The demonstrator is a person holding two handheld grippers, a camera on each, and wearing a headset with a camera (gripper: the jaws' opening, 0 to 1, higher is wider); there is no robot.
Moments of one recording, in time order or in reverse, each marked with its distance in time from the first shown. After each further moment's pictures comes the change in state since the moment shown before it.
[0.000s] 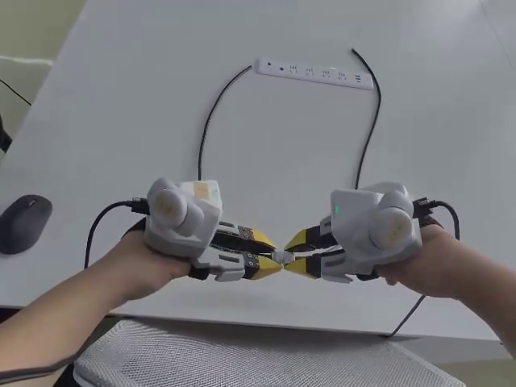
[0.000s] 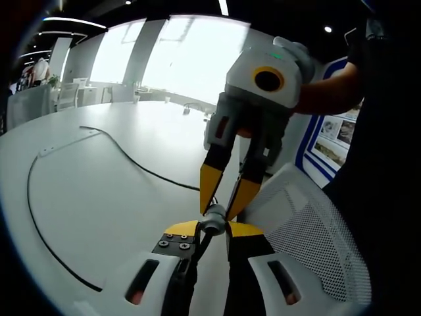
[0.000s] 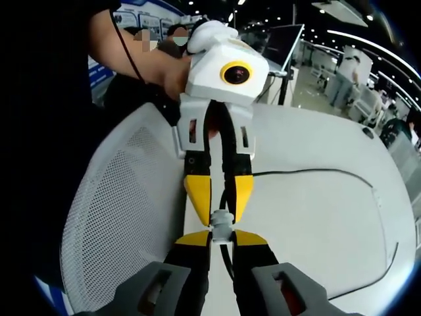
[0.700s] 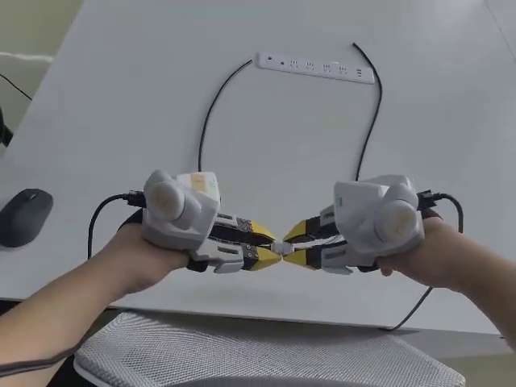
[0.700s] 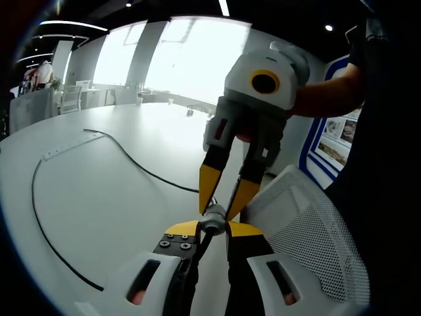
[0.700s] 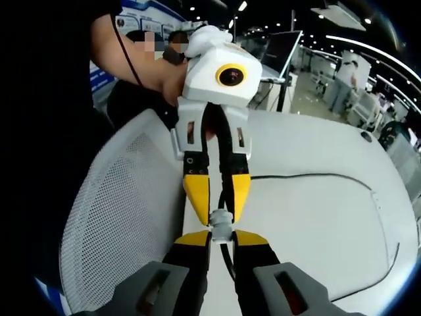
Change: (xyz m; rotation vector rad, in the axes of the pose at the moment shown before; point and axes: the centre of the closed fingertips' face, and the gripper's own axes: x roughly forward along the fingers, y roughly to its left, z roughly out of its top) left arm -0.004 0.002 0.005 0.009 -0.011 0.031; right arm -0.005 -0.006 0.004 0.026 -0.069 -0.001
